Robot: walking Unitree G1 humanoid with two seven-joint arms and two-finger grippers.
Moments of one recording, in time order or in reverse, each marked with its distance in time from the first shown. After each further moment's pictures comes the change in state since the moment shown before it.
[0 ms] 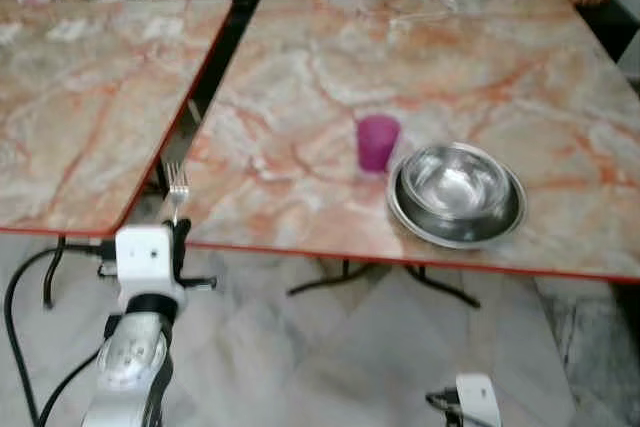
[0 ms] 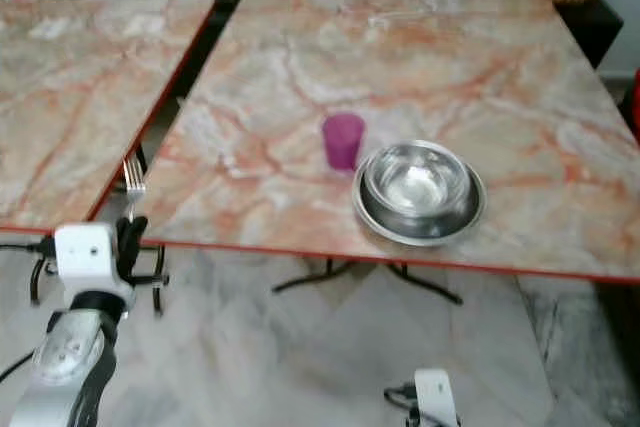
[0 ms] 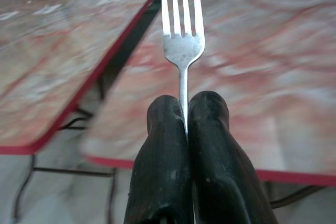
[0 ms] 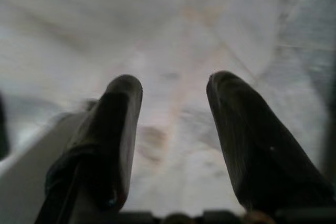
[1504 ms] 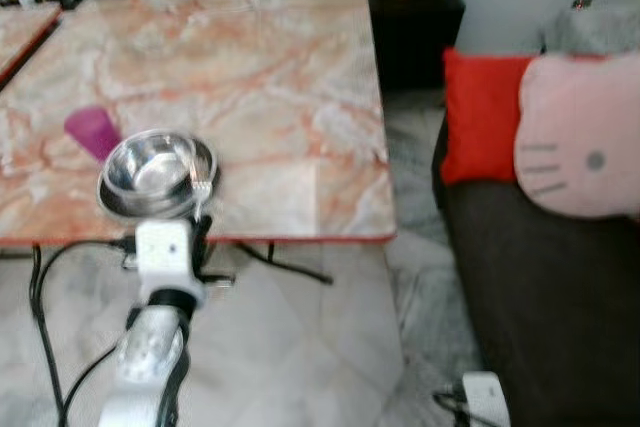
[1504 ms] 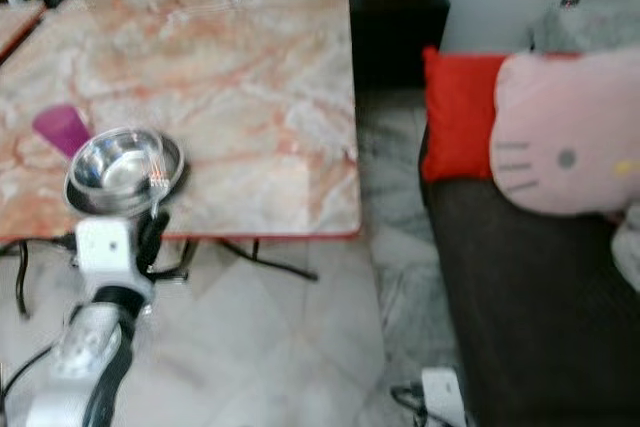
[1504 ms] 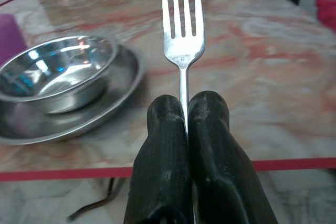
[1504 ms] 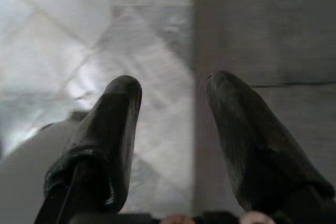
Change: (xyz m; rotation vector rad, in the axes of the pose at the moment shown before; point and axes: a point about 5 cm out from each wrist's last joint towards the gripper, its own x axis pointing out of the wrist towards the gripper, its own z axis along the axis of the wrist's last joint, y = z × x) left arm 0.008 -0.011 0.004 -0.028 -0.021 -0.069; right arm 0.002 -0.005 0.009 -0.001 -0.034 -0.015
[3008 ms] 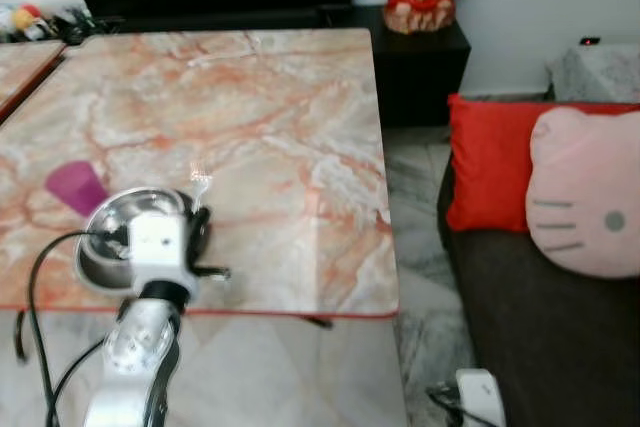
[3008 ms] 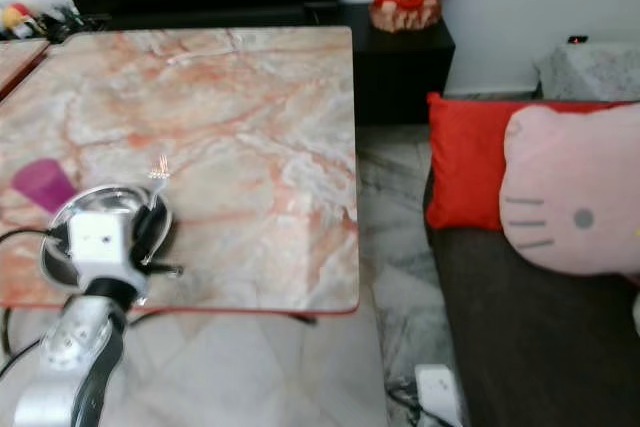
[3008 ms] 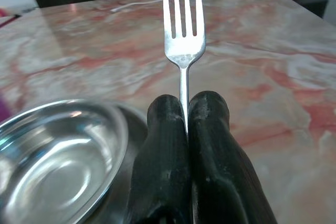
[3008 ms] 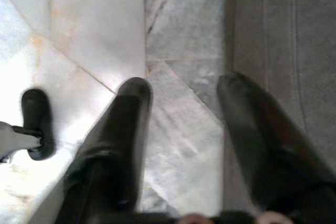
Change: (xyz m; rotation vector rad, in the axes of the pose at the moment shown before) left arm 0.005 0.010 0.000 0.013 0.005 -0.022; right arm -0.002 0.016 -0.001 0.006 0.008 0.039
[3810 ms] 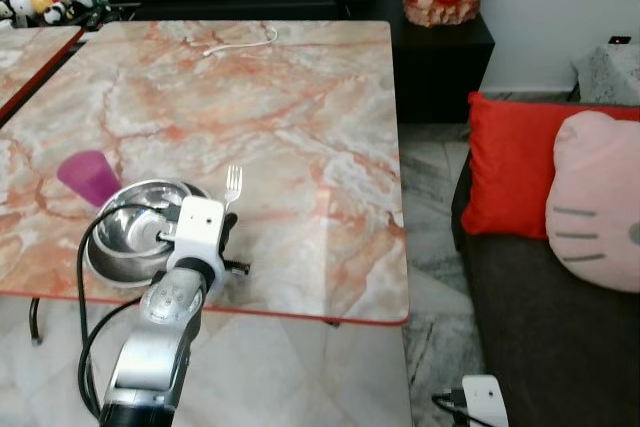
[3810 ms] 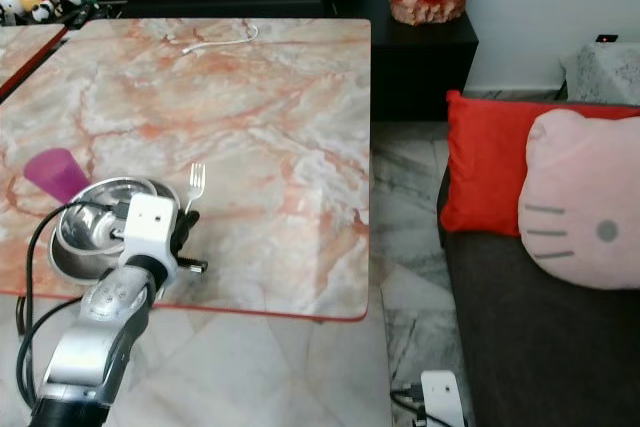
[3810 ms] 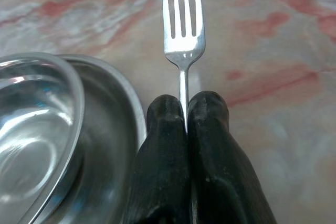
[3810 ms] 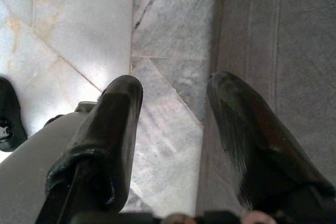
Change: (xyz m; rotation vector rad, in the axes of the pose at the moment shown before) left arm 0.050 -0.020 -0.017 0.101 0.244 -0.097; right arm 0.000 -0.008 -0.003 -0.005 0.013 -0.020
